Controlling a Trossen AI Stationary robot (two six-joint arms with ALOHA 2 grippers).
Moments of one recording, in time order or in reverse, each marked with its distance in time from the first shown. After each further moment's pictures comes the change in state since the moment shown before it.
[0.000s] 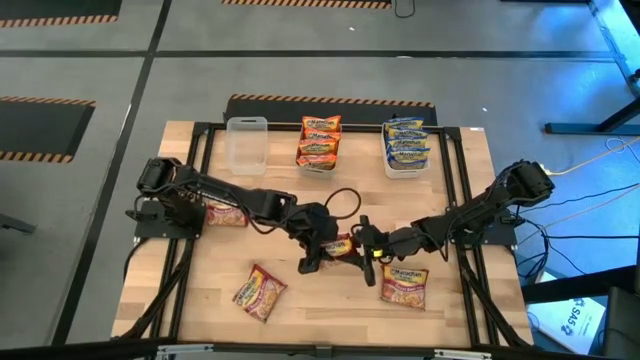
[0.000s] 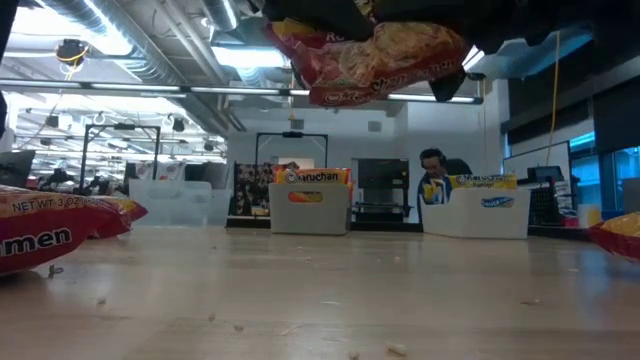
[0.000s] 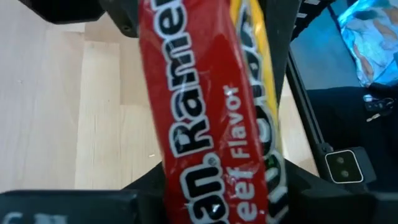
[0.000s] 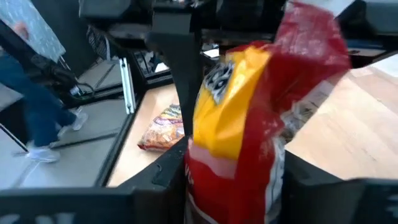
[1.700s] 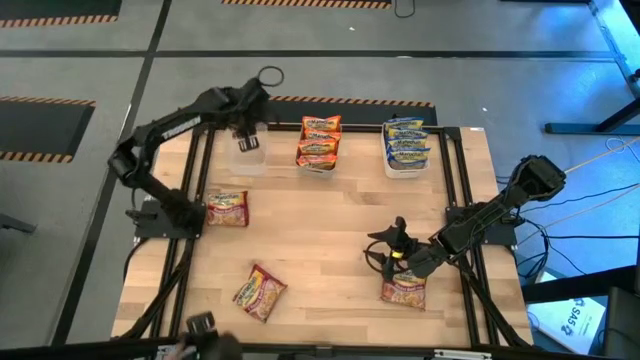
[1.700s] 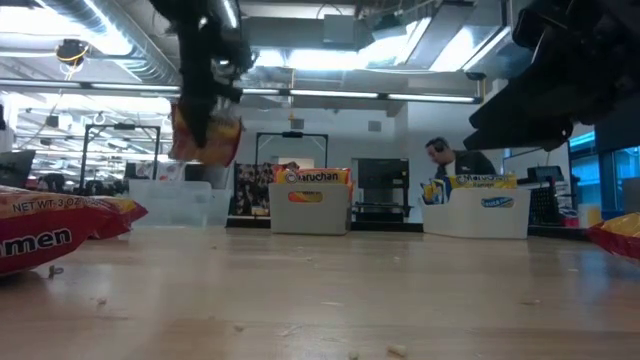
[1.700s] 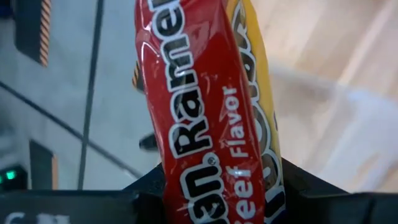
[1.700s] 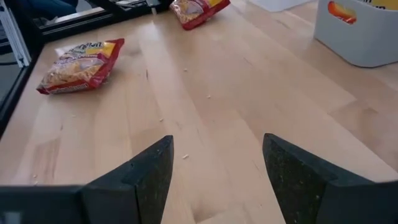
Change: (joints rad) left arm 0.958 -0.228 -0.001 -0.704 -0.515 0.731; right arm 0.209 -0.137 -0.195 -0.329 0.454 0.287
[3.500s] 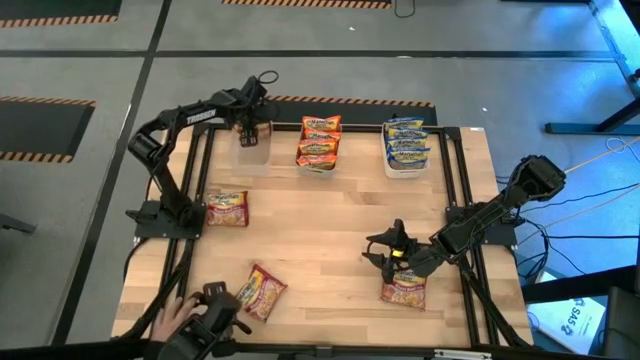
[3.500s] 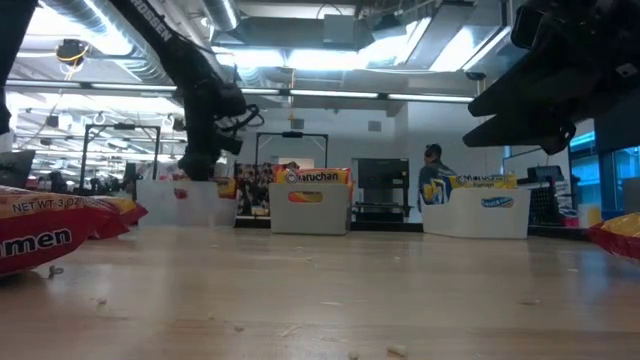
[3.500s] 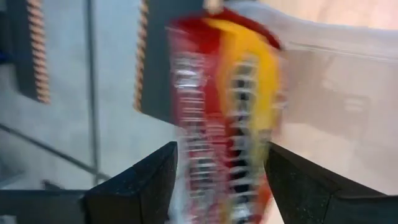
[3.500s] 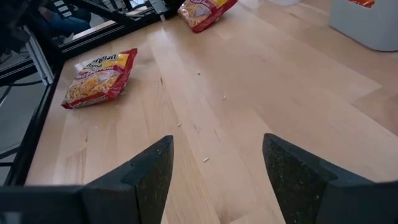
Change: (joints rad) left arm 0.188 0.200 -0.144 0.408 0.097 0.352; right arm 0.000 0.000 0.001 0.042 -0.035 0.079
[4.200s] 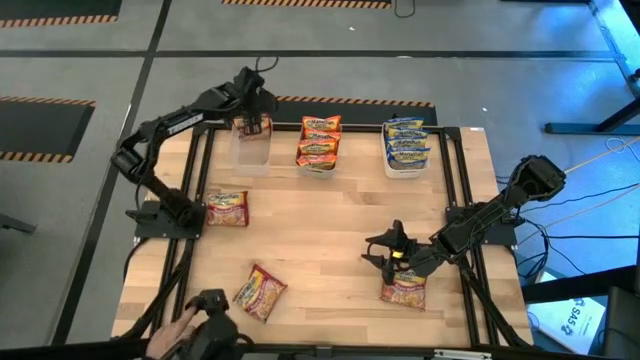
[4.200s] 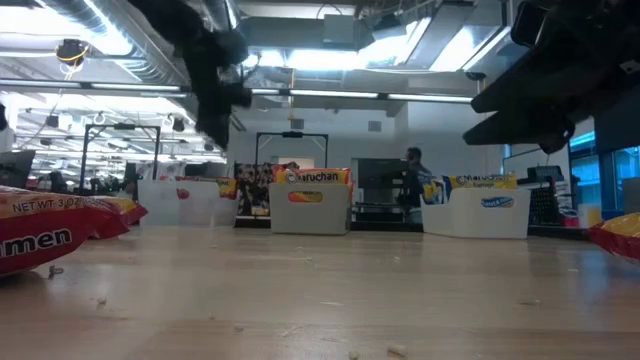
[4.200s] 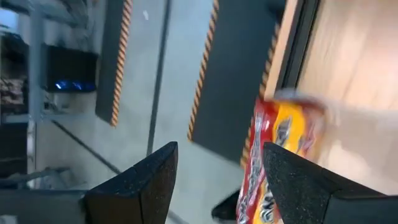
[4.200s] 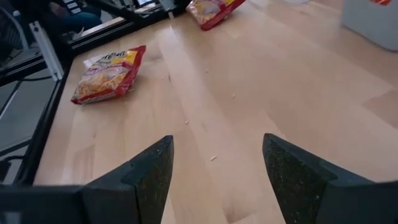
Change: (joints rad) left arm -0.099 -0.187 0.050 0.044 -0.078 -0.018; right arm 0.000 0.000 0.000 0.016 -0.032 -0.021
